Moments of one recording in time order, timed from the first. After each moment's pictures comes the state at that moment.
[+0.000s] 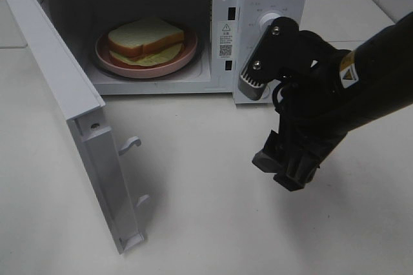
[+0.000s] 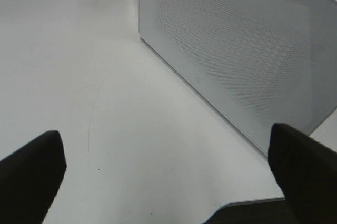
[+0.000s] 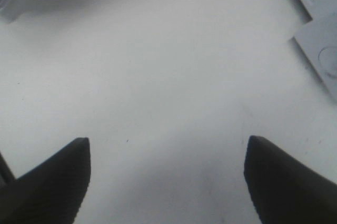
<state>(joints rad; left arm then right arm) -0.03 -0.01 -0.51 -0.15 1.09 0.04 0.64 1.36 -0.76 -0.02 0.44 -0.39</state>
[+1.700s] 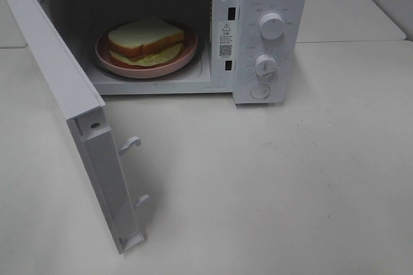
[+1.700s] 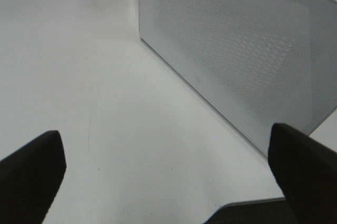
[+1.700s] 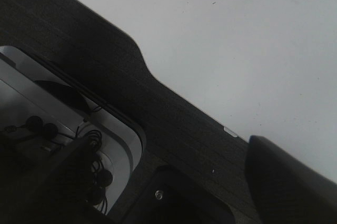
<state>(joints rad) -0.03 -0.01 -0.51 -0.15 1.09 0.04 0.64 0.54 -0.59 -0.02 1.22 0.08</state>
